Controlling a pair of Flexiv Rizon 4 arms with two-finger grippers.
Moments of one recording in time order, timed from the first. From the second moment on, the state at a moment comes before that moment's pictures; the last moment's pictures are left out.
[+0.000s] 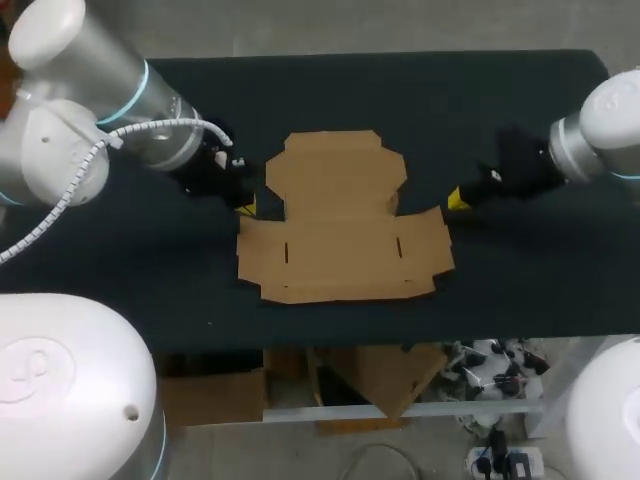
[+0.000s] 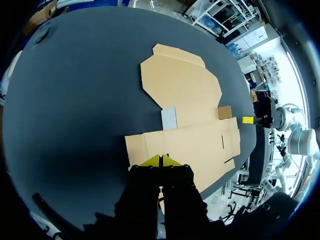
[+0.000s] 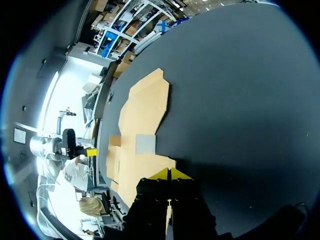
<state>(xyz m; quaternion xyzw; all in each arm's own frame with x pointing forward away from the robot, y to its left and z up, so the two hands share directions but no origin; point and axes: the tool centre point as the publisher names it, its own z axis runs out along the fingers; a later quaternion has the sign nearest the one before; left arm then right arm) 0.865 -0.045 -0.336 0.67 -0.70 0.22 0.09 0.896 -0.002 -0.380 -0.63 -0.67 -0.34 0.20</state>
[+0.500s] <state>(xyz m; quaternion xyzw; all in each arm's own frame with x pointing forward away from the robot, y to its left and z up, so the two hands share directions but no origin) 0.799 -0.031 -0.328 0.67 -0.70 0.23 0.11 0.823 -0.016 -0.370 -0.63 -0.66 -0.34 0.22</state>
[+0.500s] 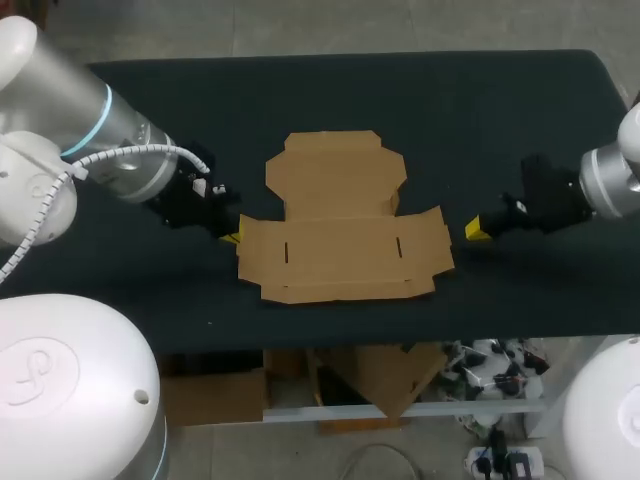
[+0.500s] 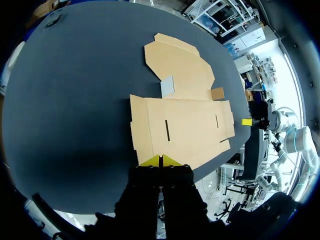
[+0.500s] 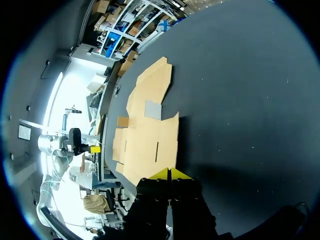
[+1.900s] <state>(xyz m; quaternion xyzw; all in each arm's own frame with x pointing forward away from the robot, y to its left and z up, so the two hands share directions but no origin) 0.711 -0.014 -0.369 0.65 -0.68 0.27 0.19 0.749 0.000 -0.404 -0.63 -0.65 -0.36 0.24</state>
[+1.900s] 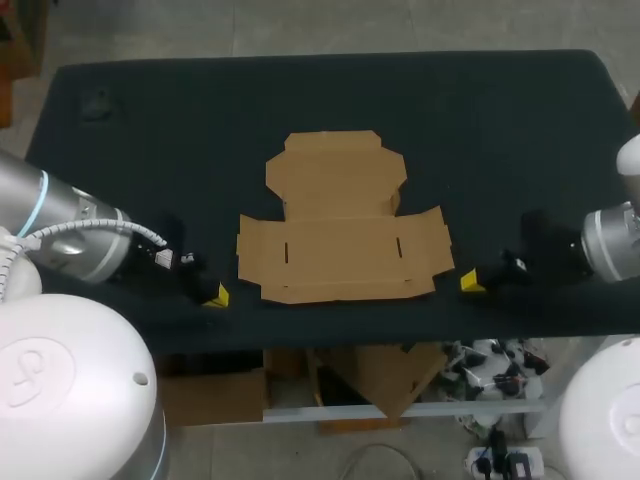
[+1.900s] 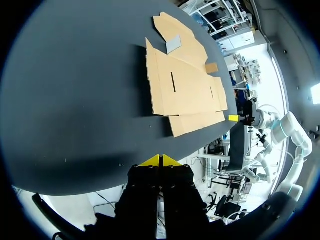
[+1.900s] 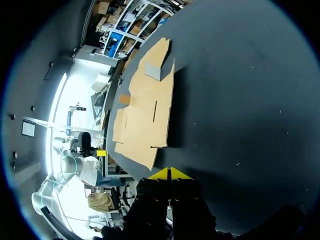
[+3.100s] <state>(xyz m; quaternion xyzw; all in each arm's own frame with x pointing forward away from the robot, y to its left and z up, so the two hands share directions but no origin) 0.719 -0.035 -0.399 0.63 -0.68 0.28 0.26 0.756 0.027 -0.420 -0.62 -0.65 -0.37 0.25</state>
